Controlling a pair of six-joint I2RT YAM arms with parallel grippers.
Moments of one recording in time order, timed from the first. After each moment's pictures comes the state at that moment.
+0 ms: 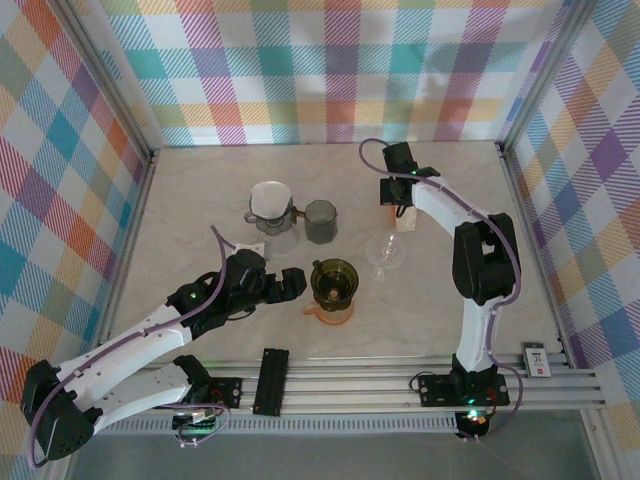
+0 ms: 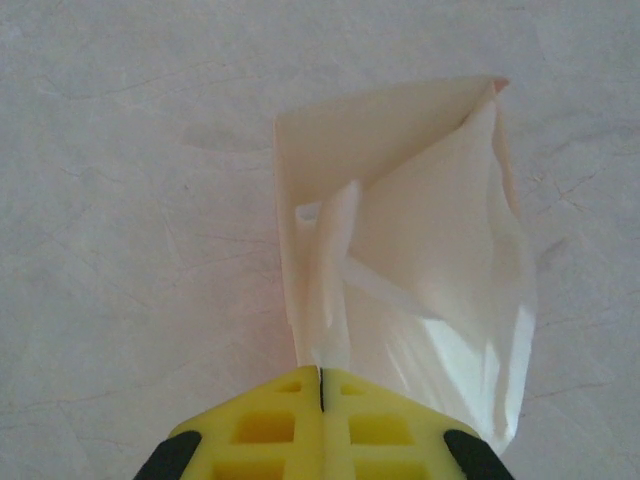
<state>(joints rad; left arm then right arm) -0.79 0.92 0.69 -0.50 -0.07 -0.82 0.33 1.97 1.57 -0.57 0.25 0.25</state>
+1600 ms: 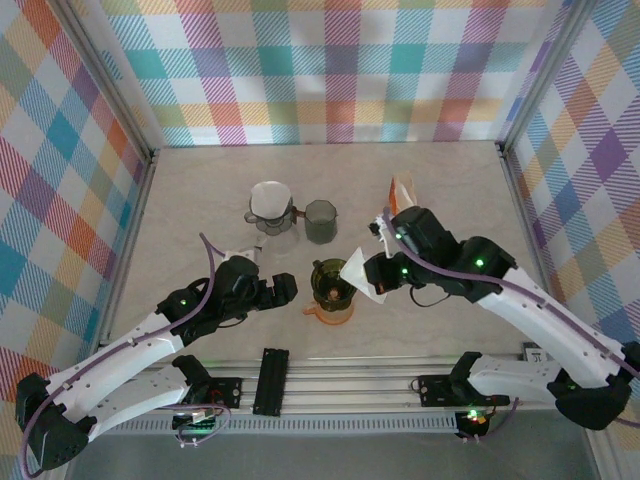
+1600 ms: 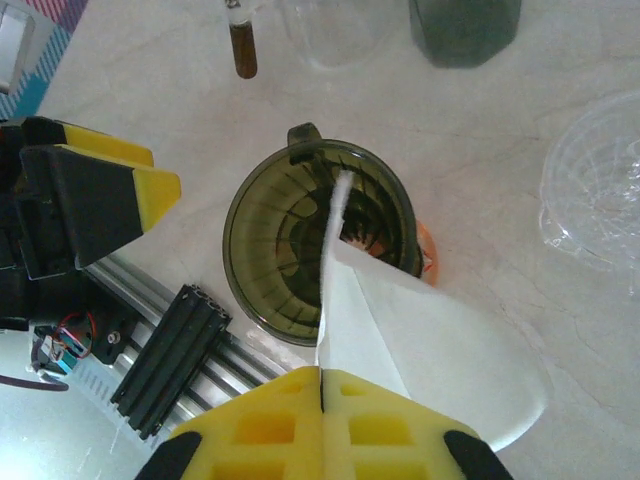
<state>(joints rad) -0.79 0.84 0.68 -0.61 -0.10 -0.87 0.88 1.12 1.31 -1.06 -0.07 0.47</state>
